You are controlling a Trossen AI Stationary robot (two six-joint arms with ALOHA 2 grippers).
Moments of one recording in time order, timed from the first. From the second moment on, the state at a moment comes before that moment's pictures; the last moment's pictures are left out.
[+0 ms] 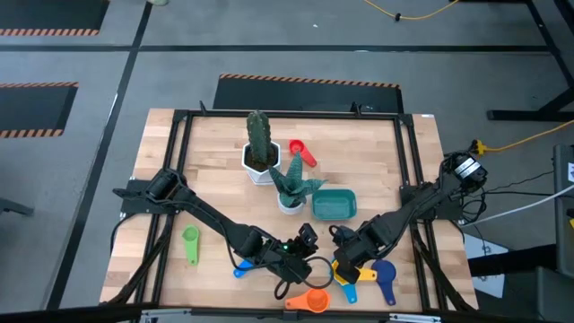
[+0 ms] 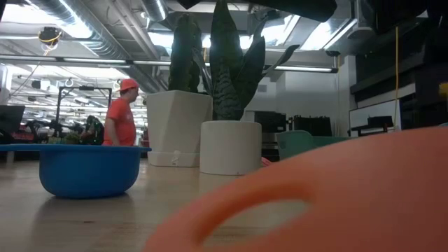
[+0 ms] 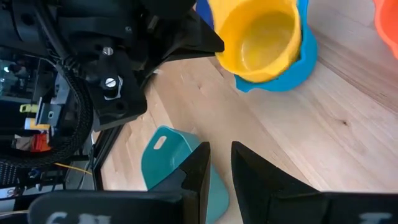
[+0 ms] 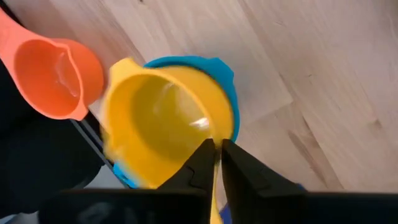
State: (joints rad) left arm -0.50 2.04 1.64 -0.30 -0.58 0.63; right arm 0.61 1.67 1.20 -0.88 -0.11 1.24
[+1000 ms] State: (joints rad) left arm -0.49 2.04 1.64 -0.30 -0.35 0.46; right arm 0.70 1.59 1.22 -1.00 -0.13 1.19
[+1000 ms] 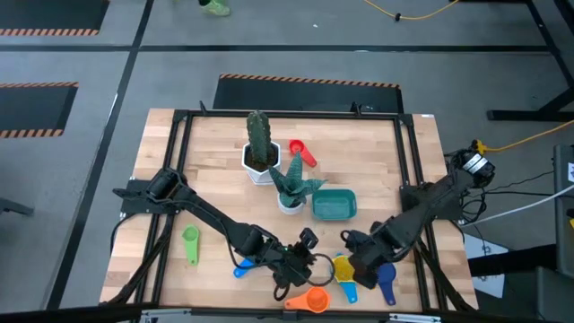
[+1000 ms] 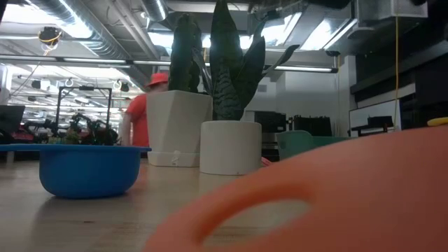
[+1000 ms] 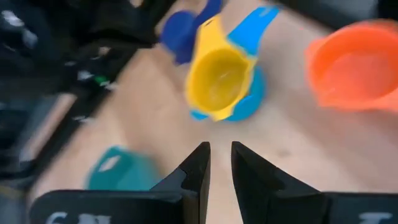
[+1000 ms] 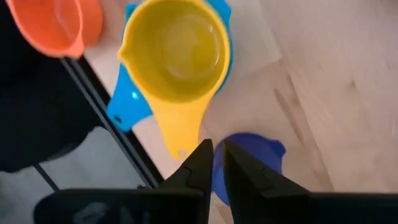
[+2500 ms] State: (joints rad) left arm -0.39 2.29 1.64 0.04 0.05 0.03; right arm 0.84 1.73 1.16 -0.90 0.00 1.13
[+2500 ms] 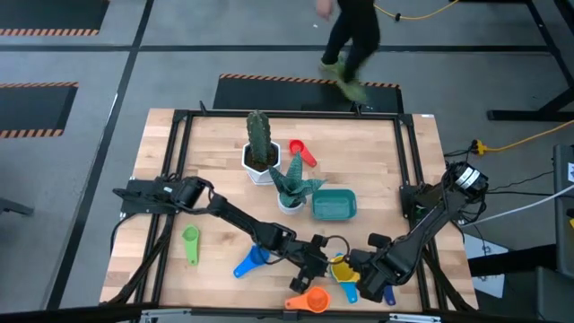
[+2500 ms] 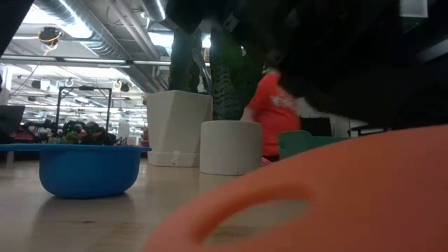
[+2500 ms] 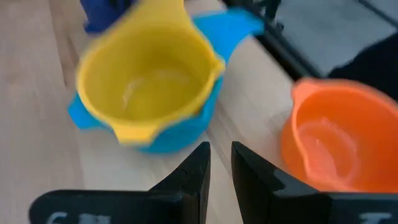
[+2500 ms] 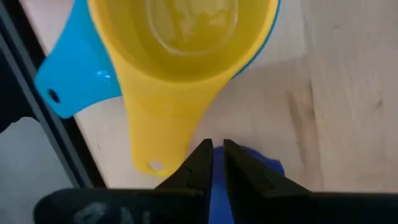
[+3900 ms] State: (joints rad) left arm -0.37 2.28 1.64 0.05 0.04 0.03; right arm 0.82 1.69 1.22 -0.86 -0.01 1.11
